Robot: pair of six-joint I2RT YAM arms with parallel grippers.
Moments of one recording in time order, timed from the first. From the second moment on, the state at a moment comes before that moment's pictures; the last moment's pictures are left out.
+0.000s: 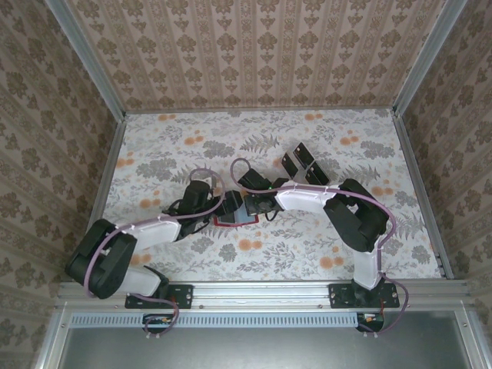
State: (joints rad) left arm -0.61 1.36 0.47 0.24 0.17 -0.78; right arm 0.80 1.92 1.21 -0.41 0.14 0.57
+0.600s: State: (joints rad) left arm -0.77 1.41 0.47 0.41 0.11 -0.88; right arm 0.63 1.80 0.86 0.08 -0.22 0.85
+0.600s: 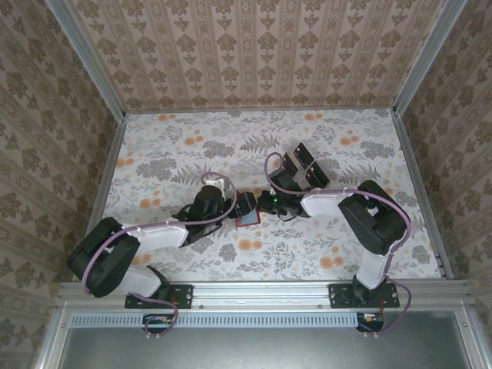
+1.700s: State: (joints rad) left arm -0.85 1.54 0.50 0.51 0.02 -0.92; right arm 0.59 1.47 0.72 0.00 -0.10 0.94
